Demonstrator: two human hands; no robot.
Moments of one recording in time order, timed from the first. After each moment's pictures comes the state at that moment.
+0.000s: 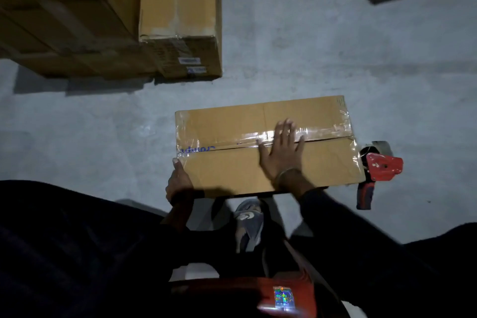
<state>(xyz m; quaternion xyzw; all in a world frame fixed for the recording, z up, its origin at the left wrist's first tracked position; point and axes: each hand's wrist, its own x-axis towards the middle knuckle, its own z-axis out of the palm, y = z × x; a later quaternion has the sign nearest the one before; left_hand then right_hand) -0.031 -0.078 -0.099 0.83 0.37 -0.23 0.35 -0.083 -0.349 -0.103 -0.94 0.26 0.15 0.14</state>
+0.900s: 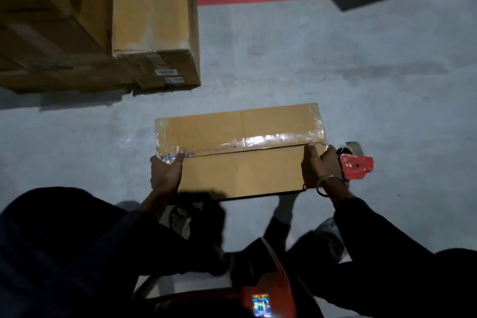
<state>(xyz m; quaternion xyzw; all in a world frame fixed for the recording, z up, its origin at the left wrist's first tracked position) 0.018 -0.112 -0.078 0.88 0.27 -0.21 0.34 -0.153 -0.503 -0.079 -0.73 0.57 0.05 0.36</state>
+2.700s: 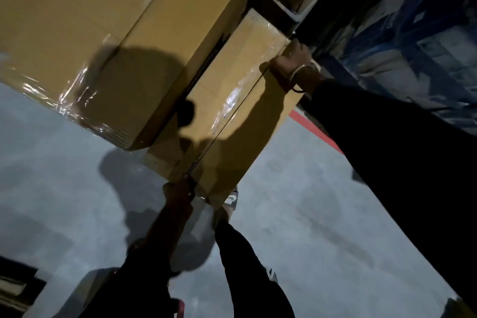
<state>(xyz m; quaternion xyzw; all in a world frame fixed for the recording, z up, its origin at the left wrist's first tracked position) 0.363 -0.213 0.183 0.38 0.69 -0.16 0.60 0.732 -0.421 0.260 -0.95 0.14 0.23 0.18</state>
